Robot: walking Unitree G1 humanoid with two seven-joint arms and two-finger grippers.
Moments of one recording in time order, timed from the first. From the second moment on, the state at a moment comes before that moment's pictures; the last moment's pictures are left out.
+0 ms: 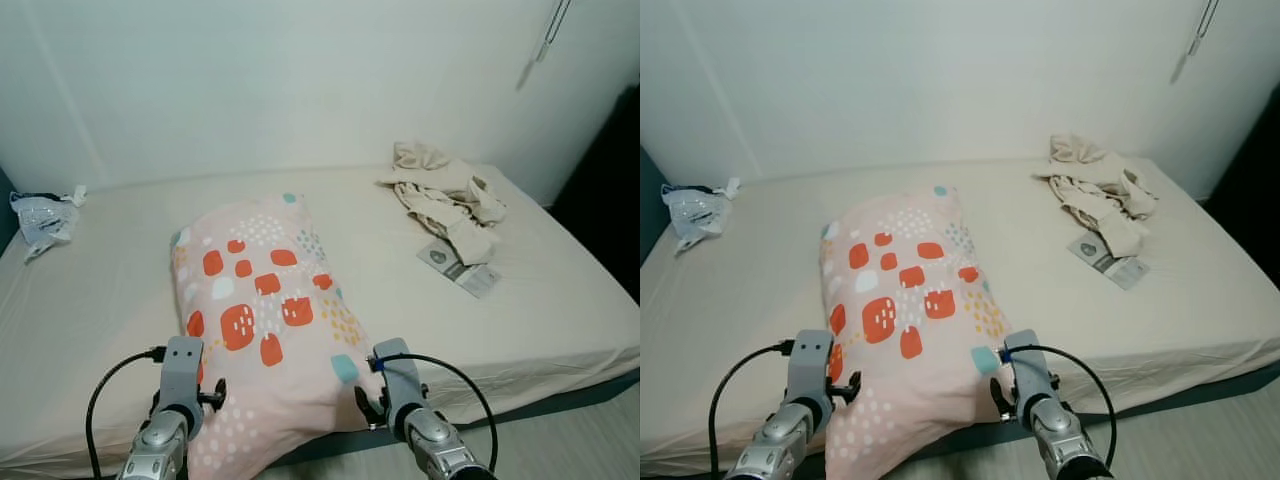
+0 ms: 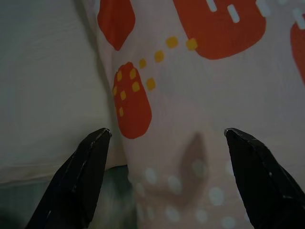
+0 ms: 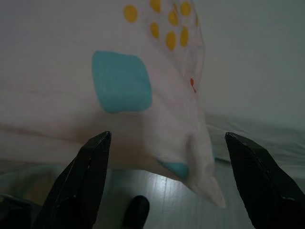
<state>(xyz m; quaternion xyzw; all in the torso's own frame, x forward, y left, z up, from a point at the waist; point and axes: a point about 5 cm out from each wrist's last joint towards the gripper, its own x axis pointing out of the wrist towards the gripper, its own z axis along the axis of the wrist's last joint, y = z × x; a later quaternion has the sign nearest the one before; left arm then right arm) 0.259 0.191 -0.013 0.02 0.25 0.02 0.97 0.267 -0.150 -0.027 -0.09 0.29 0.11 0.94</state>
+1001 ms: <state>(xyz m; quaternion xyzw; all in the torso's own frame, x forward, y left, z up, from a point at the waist) 0.272 0.184 -0.002 0.01 0.23 0.01 0.97 0.281 -0.148 -0.014 -0.08 0.26 0.10 0.96</state>
